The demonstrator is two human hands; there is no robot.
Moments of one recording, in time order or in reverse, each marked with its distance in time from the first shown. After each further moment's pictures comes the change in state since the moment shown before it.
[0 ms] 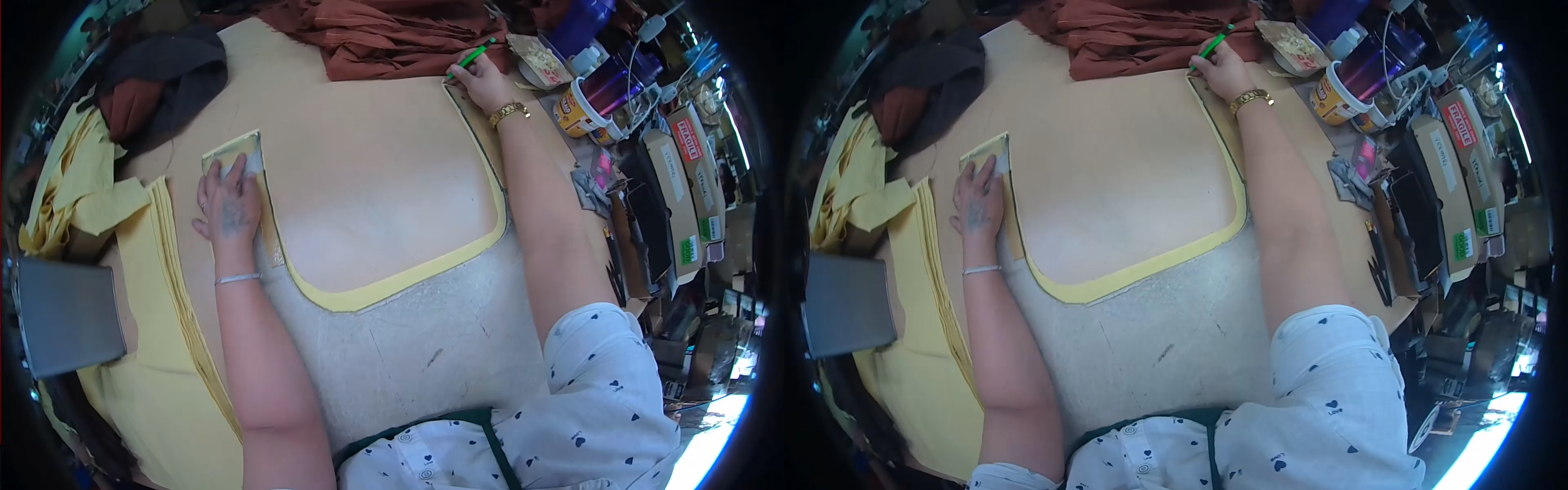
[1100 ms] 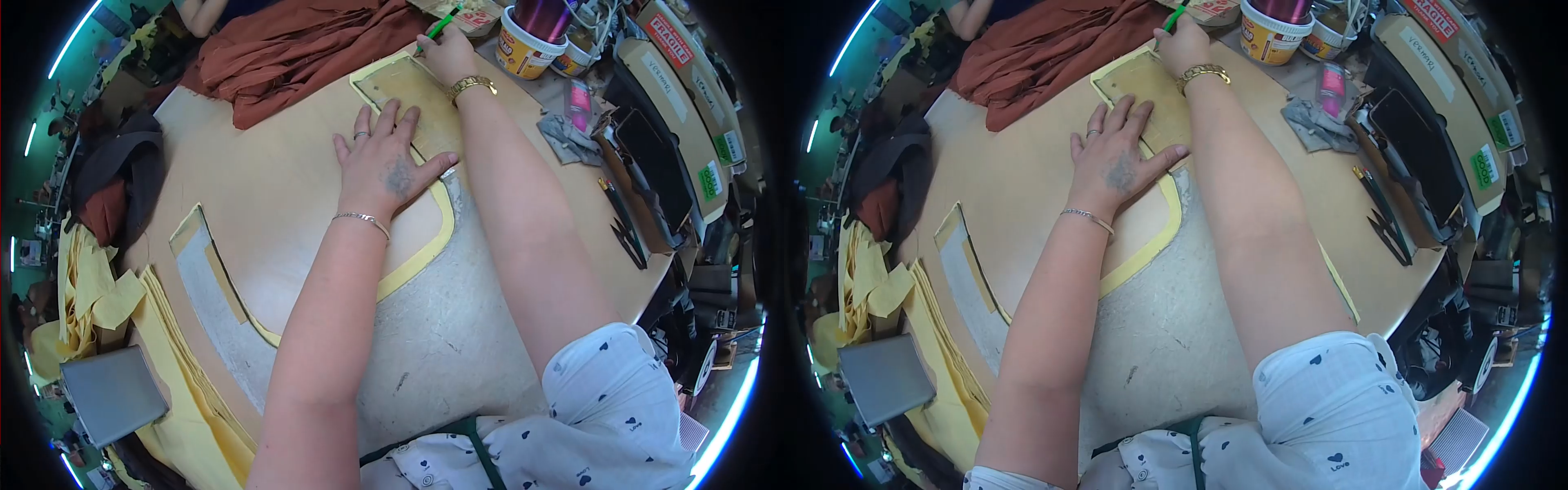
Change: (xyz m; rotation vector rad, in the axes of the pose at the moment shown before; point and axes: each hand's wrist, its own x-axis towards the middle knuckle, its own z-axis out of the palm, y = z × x) left_hand -0.080 0.223 0.090 0.018 -0.108 0.947; right_hand -0.015 0.016 -0.058 -0.442 0.537 0.128
